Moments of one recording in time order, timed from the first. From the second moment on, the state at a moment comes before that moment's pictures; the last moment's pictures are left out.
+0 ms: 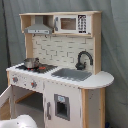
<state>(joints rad) -0.68 -1.25 2.03 -1.94 -0.55 1.99 1.31</state>
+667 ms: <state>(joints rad) -0.70 -1.25 2.02 -2.00 -0.54 2.01 1.34</state>
